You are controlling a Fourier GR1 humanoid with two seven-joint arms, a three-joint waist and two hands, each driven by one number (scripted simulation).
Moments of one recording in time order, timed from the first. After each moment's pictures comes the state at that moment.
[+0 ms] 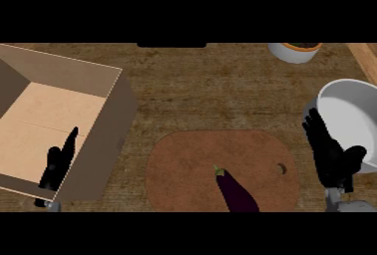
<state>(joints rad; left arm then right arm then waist) 0.02 0.34 -0.10 -1.30 0.04 0.24 0.07 -0.03 -0.35 0.14 -1.40 -0.26 -0.25 -0.05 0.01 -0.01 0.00</state>
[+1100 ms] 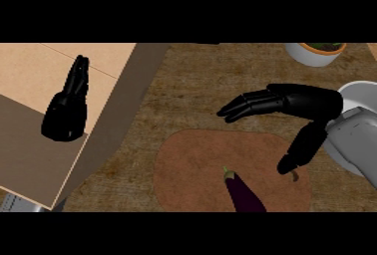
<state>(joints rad) -0.29 0.24 -0.05 -1.53 0.19 0.18 0.01 -0.70 -0.63 0.49 -1.39 -0.05 0.66 -0.53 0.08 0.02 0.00</state>
